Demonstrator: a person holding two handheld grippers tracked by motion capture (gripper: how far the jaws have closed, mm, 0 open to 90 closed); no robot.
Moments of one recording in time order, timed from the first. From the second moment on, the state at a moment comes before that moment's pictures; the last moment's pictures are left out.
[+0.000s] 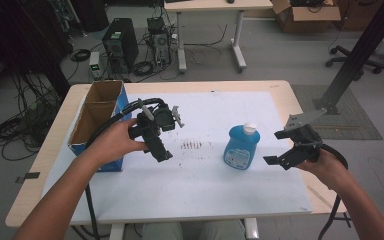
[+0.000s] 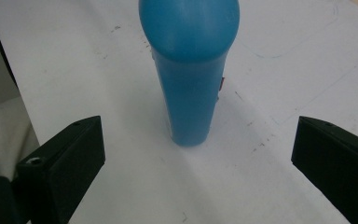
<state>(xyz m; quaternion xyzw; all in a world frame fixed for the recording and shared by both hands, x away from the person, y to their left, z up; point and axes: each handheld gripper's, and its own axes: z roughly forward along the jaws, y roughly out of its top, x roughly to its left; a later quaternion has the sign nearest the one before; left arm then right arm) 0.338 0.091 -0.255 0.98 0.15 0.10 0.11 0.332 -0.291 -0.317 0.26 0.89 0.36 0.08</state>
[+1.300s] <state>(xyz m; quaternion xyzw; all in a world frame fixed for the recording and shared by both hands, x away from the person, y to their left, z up) 0.338 0.094 -0.260 0.98 0.16 0.10 0.11 0.336 -0.281 -0.372 0.25 0.84 0.46 0.11</state>
